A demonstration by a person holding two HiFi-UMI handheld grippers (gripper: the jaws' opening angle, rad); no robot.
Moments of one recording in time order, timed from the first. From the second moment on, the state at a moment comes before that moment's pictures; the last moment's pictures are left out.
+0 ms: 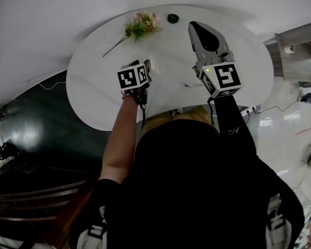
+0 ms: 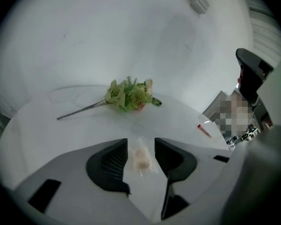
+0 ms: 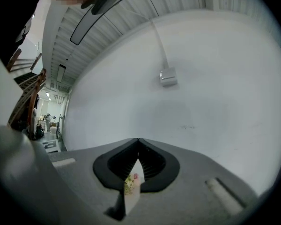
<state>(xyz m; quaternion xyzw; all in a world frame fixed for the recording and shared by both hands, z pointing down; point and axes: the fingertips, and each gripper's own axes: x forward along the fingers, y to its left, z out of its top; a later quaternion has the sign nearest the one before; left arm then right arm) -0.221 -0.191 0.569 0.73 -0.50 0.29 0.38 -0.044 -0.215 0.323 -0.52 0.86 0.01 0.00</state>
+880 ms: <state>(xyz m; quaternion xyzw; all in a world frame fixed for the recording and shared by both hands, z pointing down) -0.183 -0.169 0.331 0.85 -0.50 0.14 0.02 0.005 -0.137 0.299 -0.59 0.81 0.03 -0.01</state>
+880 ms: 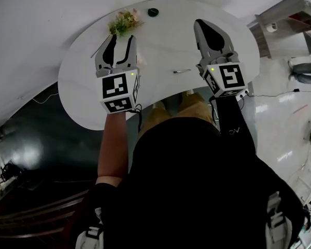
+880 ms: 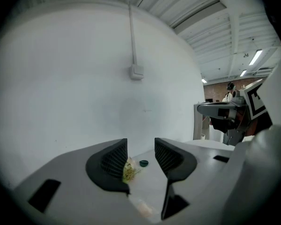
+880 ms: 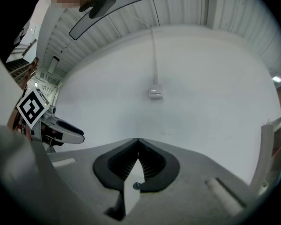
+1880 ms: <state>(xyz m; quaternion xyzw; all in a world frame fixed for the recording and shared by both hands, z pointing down) -0.003 -0.064 0.575 0.84 -0.03 0.54 -0.05 0.105 -0.155 0.320 -0.52 0.85 0.02 -0.01</state>
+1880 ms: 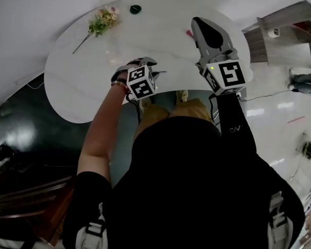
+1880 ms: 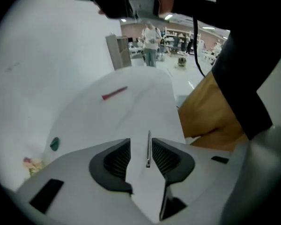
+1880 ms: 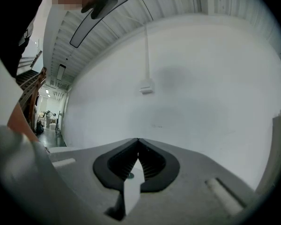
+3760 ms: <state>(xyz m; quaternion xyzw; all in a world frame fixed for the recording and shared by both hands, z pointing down) -0.114 -0.166 0.537 0.72 -0.57 0.29 0.29 0.063 -0.185 0.329 -0.45 0.89 0.03 -0.04</state>
